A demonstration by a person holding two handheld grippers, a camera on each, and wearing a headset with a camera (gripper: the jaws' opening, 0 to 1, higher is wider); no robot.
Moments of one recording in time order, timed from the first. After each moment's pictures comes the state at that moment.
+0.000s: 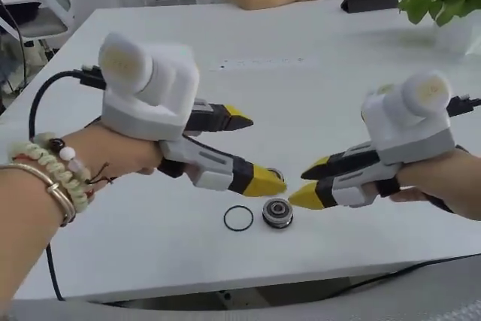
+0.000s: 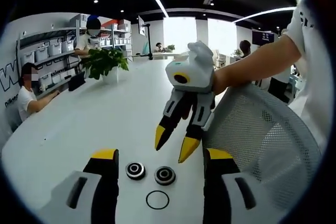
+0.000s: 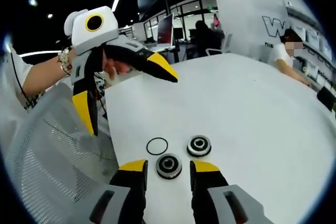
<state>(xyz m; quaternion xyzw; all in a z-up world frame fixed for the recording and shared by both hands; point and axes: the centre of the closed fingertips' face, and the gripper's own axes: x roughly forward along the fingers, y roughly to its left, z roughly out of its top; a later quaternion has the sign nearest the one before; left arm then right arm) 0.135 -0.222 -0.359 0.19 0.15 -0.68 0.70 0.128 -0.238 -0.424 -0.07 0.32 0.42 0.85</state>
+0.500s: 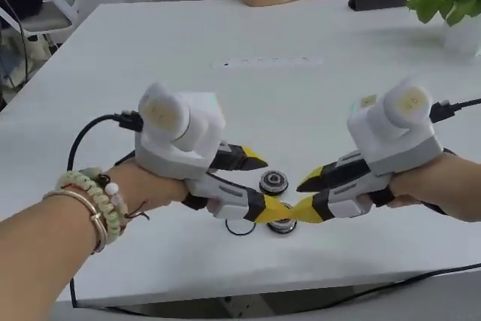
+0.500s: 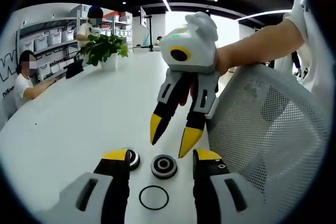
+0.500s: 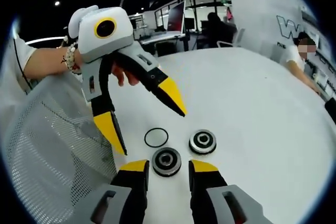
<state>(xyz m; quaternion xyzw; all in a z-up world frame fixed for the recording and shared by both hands) 0.141 -0.226 -0.415 0.18 0.18 -0.67 0.70 0.135 -0.237 -0.450 -0.12 0.35 0.45 0.82</state>
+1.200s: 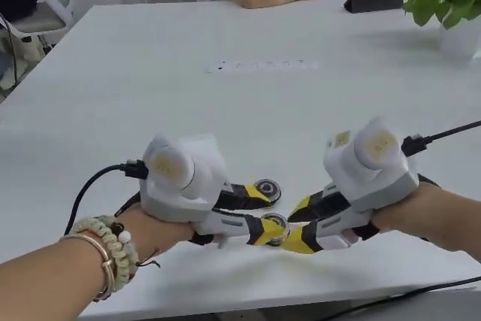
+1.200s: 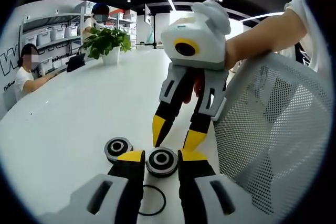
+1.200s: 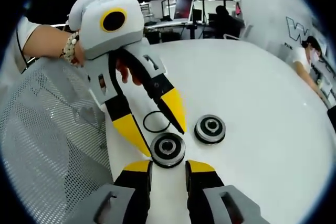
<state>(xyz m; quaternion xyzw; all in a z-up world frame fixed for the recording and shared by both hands) 0.138 -0.237 -0.454 0.18 0.19 -0.66 0.70 0.130 -0.238 -0.479 -0.16 0.37 0.45 0.80</state>
